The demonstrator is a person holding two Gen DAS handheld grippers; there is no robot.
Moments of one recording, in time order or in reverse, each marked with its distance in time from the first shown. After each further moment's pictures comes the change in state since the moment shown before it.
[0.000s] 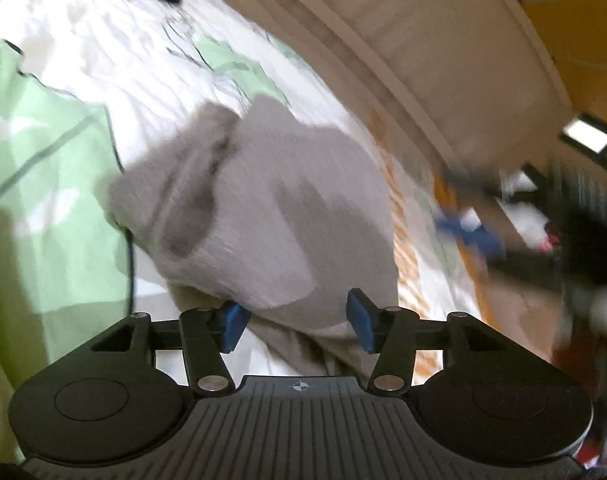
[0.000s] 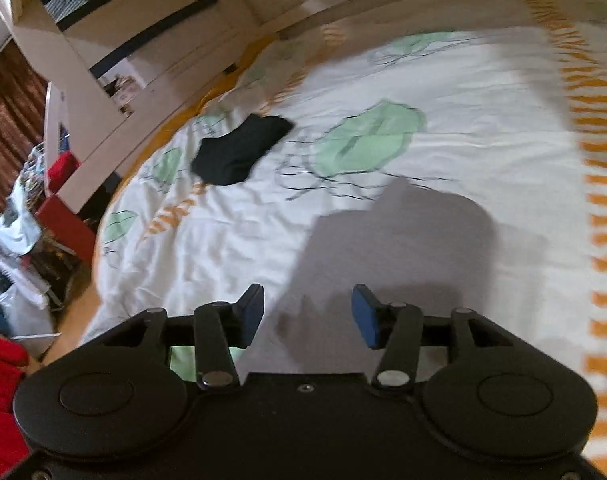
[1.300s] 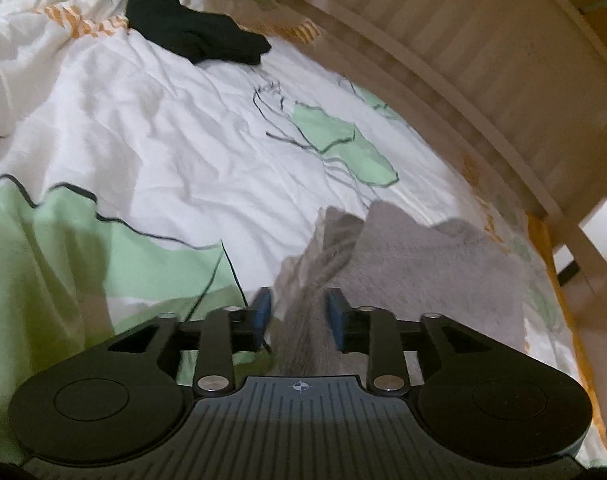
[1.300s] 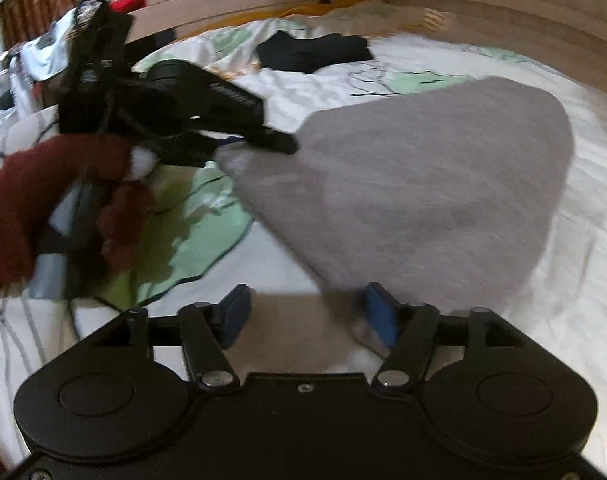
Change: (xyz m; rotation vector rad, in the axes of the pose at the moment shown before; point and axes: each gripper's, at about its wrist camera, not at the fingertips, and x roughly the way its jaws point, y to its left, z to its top) left arm 0.004 0.038 0.078 0.052 -0.091 0.278; right arm 0.050 0.036 -0.132 -0.499 0.094 -0.003
